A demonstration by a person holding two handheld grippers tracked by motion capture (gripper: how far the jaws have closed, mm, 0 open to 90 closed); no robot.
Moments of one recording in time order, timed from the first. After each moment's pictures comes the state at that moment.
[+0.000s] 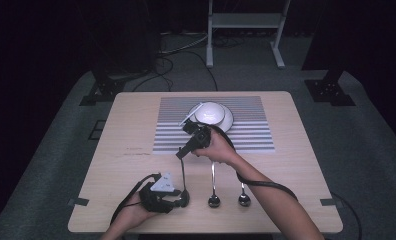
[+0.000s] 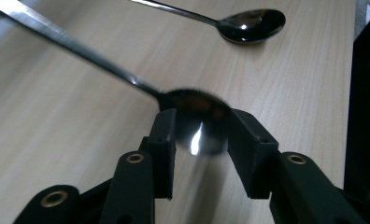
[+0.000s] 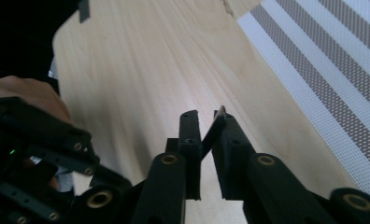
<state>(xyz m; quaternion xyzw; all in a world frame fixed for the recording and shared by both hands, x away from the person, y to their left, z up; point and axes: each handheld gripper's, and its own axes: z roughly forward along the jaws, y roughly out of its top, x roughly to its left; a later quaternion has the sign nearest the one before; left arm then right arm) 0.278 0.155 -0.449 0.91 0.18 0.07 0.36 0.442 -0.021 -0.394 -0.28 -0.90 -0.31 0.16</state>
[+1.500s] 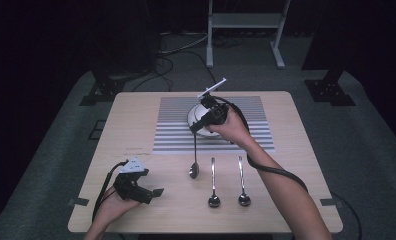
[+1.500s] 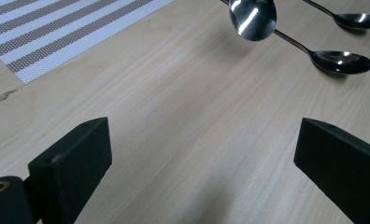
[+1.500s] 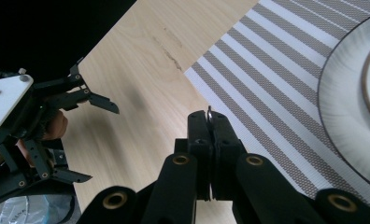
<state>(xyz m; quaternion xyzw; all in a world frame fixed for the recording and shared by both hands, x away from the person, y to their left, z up) 0.301 0.219 -0.443 0.85 0.33 0.08 0.40 0.473 -0.070 -0.338 -0.36 -0.86 -0.34 0.12</state>
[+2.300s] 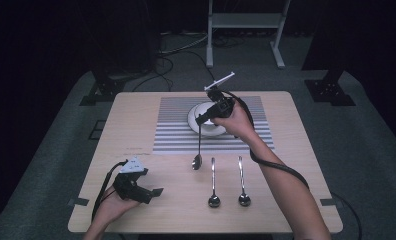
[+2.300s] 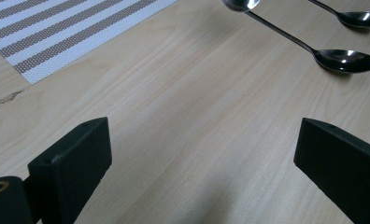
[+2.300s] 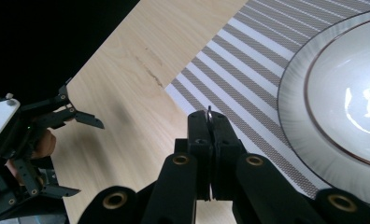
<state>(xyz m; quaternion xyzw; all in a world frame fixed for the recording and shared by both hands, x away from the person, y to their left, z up) 0.301 0.220 -0.443 0.85 0.33 0.09 0.40 0.489 -0.089 -0.330 -0.39 -0.84 -0.36 0.10</state>
